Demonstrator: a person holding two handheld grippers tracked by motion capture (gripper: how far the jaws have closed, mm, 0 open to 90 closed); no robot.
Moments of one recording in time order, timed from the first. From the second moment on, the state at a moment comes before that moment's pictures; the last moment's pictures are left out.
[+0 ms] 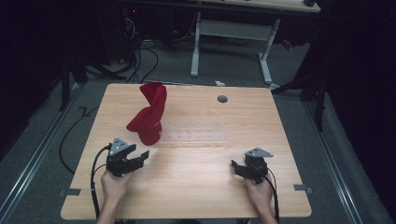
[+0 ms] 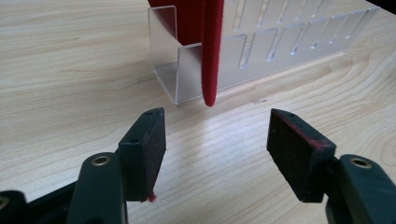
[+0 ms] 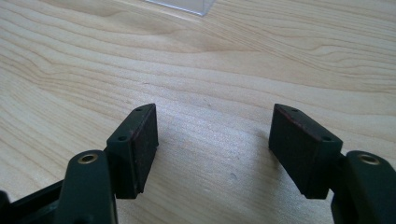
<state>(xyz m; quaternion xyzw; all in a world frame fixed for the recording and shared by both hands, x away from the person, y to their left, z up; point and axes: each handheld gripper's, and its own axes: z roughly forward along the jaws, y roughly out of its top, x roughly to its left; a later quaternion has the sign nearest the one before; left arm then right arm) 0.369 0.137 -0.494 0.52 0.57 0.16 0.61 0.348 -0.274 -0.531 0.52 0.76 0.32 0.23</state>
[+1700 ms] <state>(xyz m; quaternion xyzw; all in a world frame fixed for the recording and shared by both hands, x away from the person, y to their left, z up) 0.362 0.114 -0.534 0.56 0.56 0.20 0.57 0.348 -0.274 -0.531 0.52 0.76 0.32 0.23</state>
